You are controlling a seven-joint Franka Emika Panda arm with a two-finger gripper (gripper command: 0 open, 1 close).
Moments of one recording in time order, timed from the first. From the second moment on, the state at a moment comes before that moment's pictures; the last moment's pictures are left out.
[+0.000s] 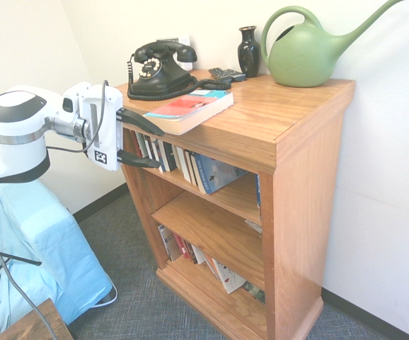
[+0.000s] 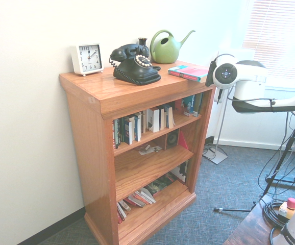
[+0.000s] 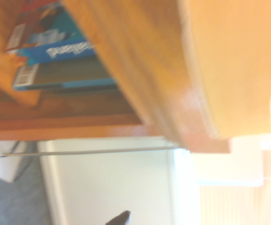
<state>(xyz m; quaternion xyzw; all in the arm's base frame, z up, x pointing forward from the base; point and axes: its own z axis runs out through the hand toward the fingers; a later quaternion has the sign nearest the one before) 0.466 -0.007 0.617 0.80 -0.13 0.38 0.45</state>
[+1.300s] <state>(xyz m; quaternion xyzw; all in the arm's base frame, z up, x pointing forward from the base) 0.558 0.019 0.616 0.79 -0.06 0.42 0.44</state>
